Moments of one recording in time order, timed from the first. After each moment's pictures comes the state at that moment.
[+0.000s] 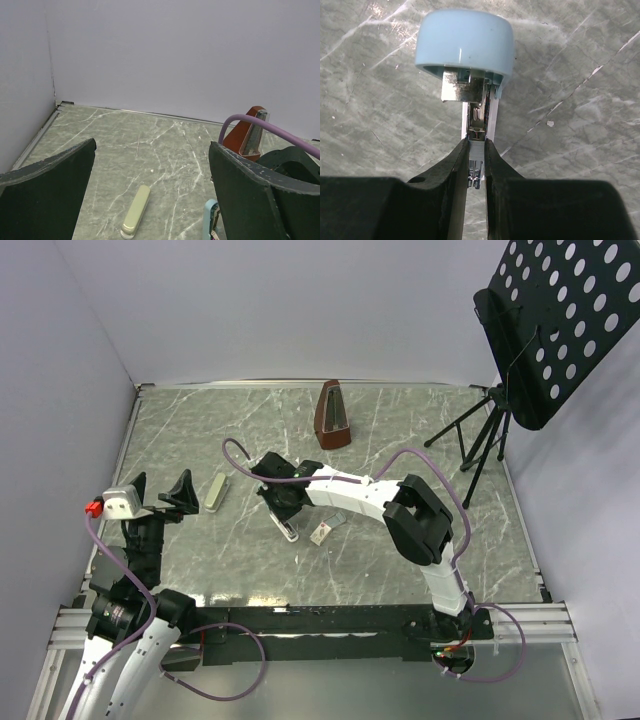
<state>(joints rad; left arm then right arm) -0.35 0.15 0.53 -0.07 -0.36 -0.11 0.98 2.07 1.62 -0.64 0.06 0.27</state>
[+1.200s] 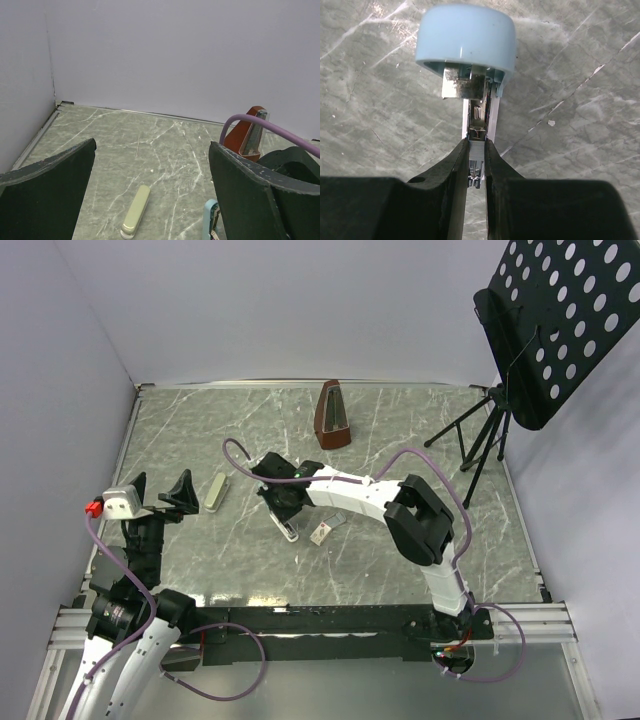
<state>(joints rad) -0.35 0.15 0.53 -0.07 -0.36 -0.11 0.98 2.06 1.62 -0.64 0.06 0.27</state>
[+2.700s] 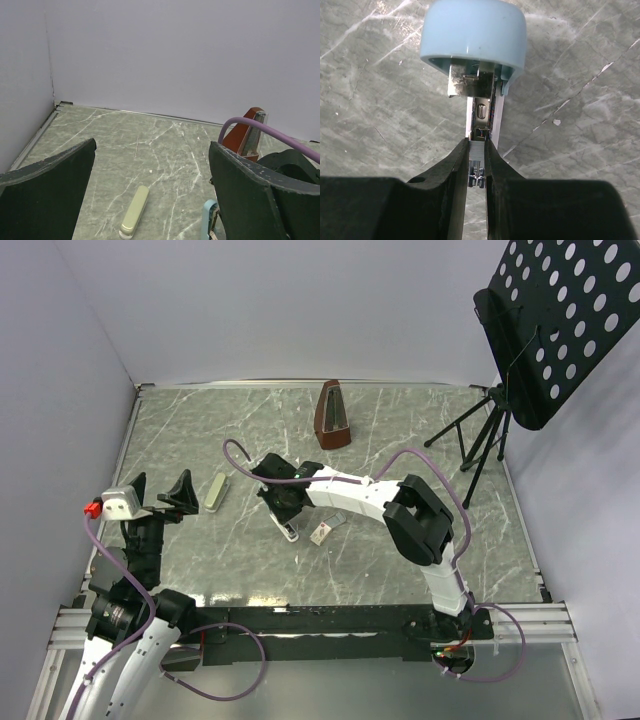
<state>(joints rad) -0.35 0.15 0.53 -0.07 -0.36 -0.12 0.98 2.06 1.61 -0.63 0.04 0.27</state>
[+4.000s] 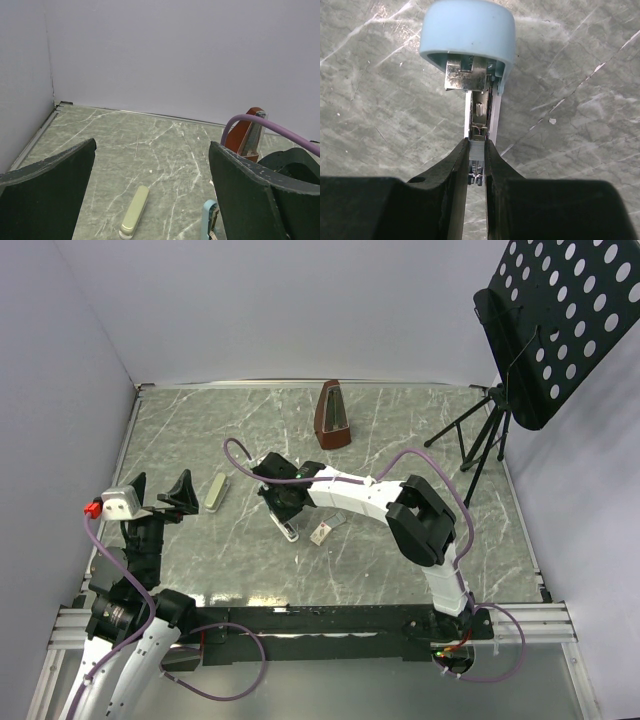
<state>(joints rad) -0.35 0.15 0.53 -0.07 -0.36 -0.12 0.98 2.05 1.60 -0.62 0.05 0.27</state>
